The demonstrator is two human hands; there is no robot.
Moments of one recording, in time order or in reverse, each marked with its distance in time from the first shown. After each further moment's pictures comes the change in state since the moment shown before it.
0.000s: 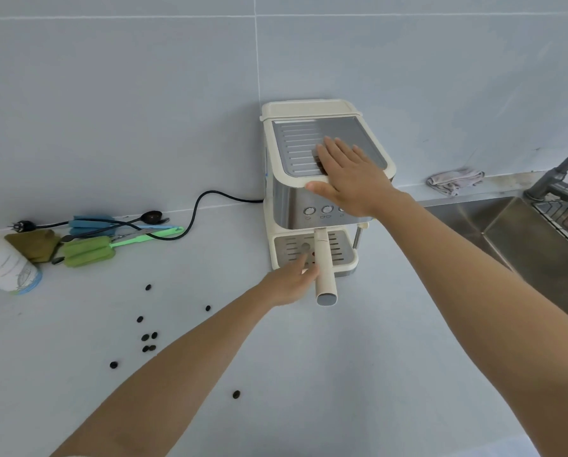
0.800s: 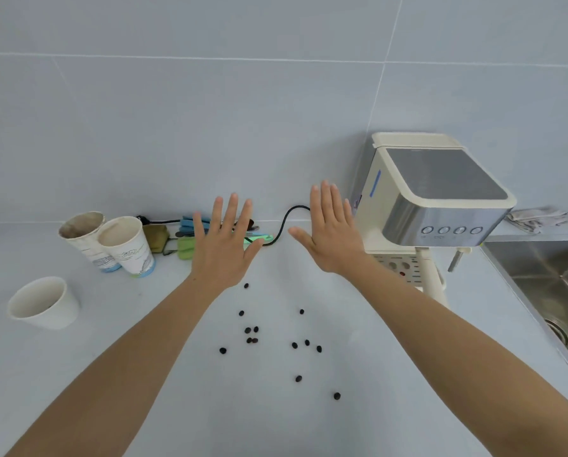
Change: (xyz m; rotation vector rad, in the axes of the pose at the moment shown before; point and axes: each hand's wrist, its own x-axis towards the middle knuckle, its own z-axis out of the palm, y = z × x) left_hand -0.134 -0.184 -0.150 0.654 0.804 -0.002; right_hand 0.031 -0.227 0.044 0.185 0.098 0.039
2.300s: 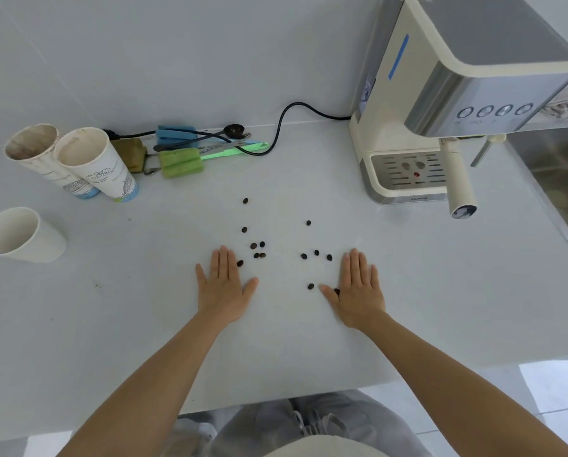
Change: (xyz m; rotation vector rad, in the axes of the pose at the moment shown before) left_hand -0.146 -0.007 0.140 -0.066 -0.738 -0.201; right_hand -0.182 0.016 0.168 -0.044 -0.616 0.394
